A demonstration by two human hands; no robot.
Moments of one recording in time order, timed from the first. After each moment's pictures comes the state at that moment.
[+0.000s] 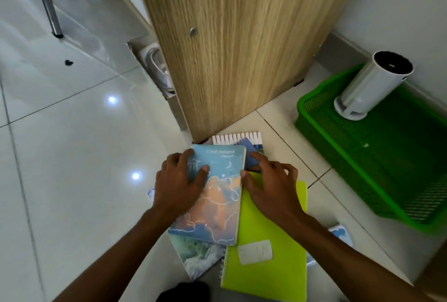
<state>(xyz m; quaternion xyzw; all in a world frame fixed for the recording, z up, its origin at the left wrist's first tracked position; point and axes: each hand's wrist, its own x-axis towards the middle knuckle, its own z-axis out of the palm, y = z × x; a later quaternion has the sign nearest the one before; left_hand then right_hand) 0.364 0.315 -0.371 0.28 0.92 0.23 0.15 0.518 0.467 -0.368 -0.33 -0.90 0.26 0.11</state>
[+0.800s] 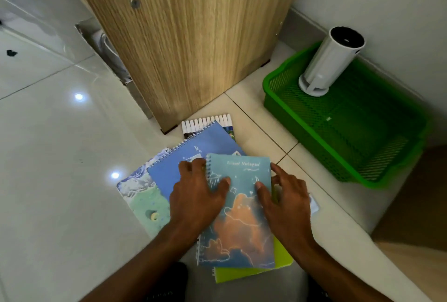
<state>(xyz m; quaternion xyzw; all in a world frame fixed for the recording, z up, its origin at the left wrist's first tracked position) 0.464 0.349 -0.346 0.26 0.91 0.24 0.22 0.619 0.450 -0.366 -0.49 -0.80 0.29 0.17</state>
